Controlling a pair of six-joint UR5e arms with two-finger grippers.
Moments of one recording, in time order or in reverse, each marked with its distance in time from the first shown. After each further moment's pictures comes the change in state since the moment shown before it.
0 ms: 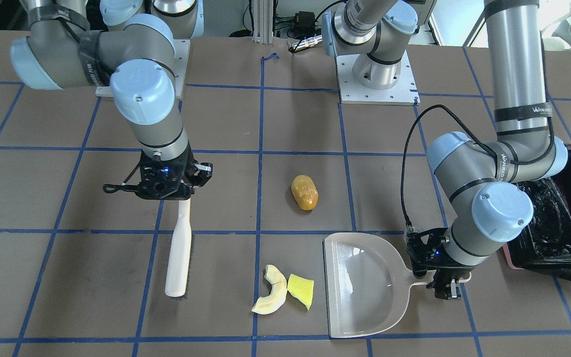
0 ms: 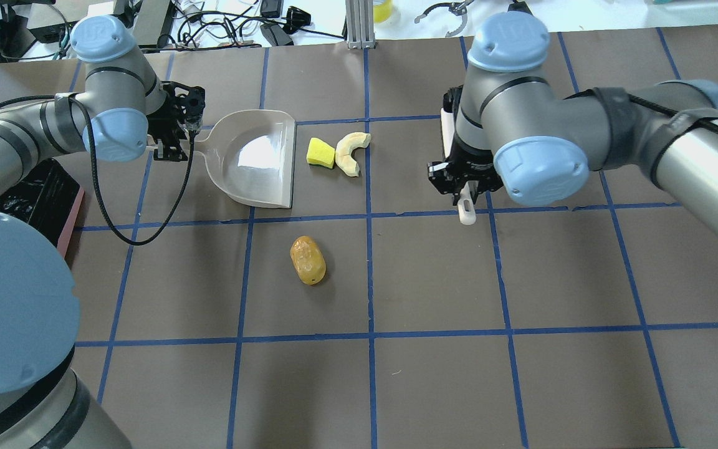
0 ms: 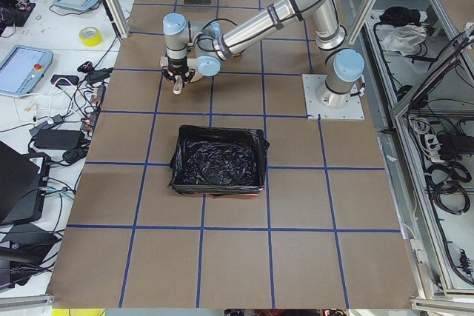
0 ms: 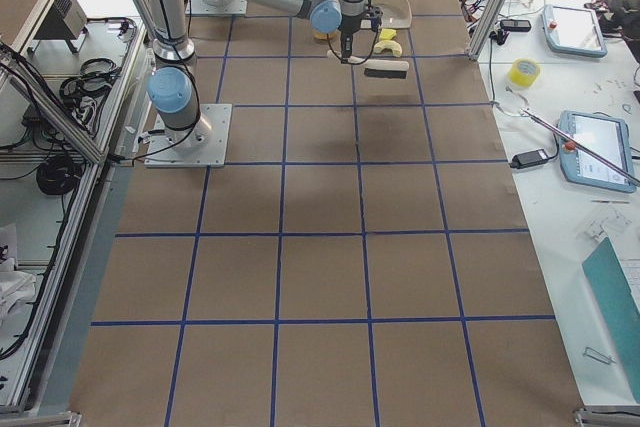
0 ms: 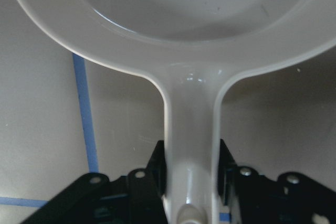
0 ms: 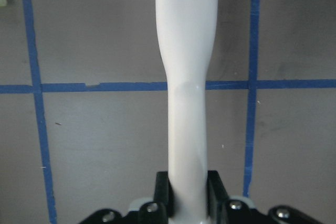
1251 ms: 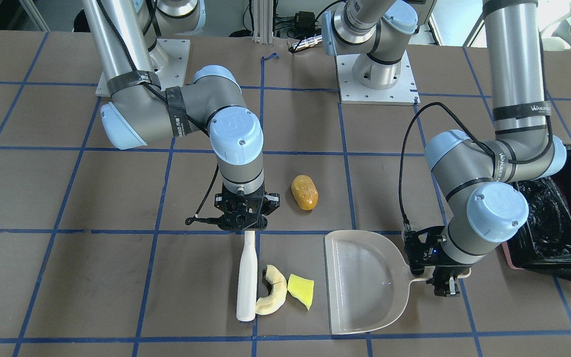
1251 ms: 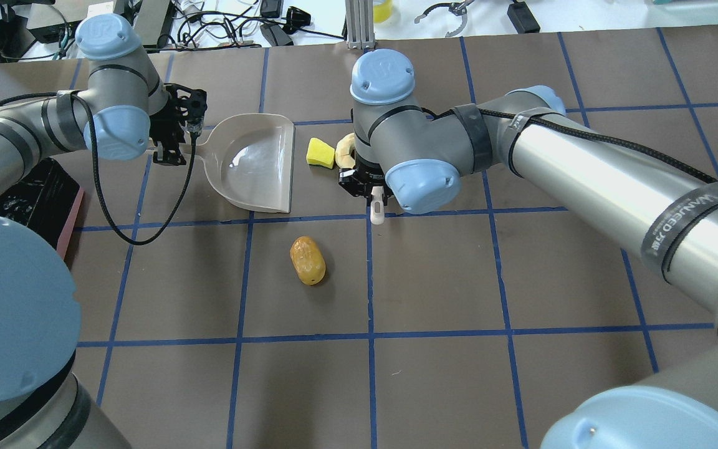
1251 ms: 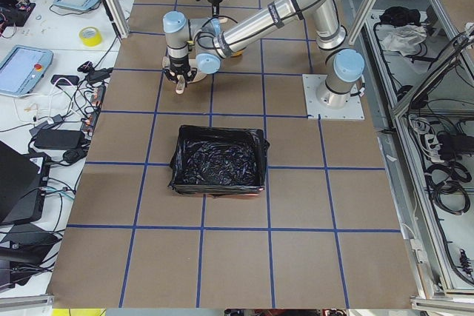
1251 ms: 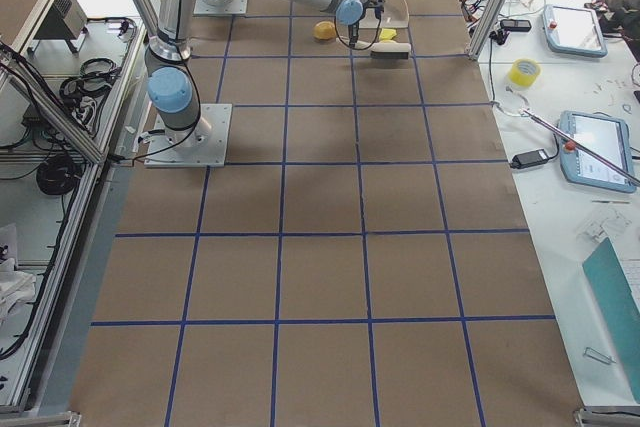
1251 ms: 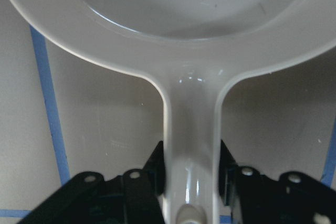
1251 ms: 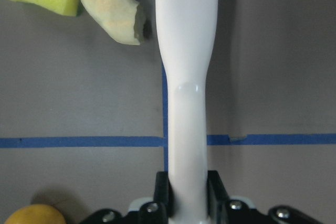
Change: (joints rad) left arm -0.011 0.008 0.002 -0.028 0.034 -0.023; right arm 0.170 0.233 -0.141 -0.147 0.036 0.192
